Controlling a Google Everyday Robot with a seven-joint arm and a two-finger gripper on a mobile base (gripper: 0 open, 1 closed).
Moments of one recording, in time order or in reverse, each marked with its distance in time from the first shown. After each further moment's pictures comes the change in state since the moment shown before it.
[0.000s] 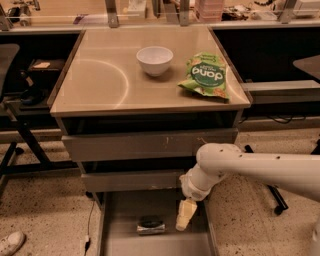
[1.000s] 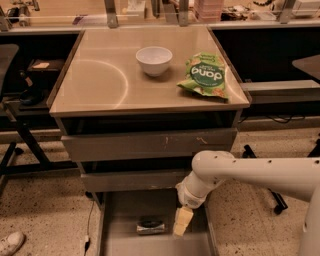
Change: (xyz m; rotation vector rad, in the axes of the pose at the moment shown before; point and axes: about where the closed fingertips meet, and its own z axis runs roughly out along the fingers) arm 0.002 0.016 0.031 -0.059 -0.006 0.002
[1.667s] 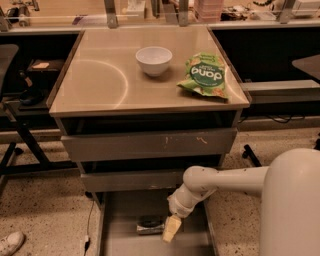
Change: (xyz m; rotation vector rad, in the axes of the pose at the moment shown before) arm 0.005 -0.018 0.101 -0.074 -0.073 0.062
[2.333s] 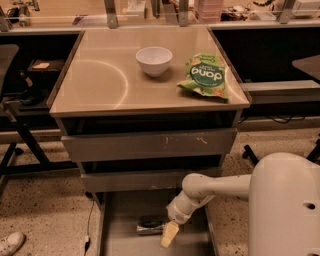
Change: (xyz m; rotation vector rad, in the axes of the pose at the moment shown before) arm 0.016 -0.004 0.052 -0.079 -0.031 0.079
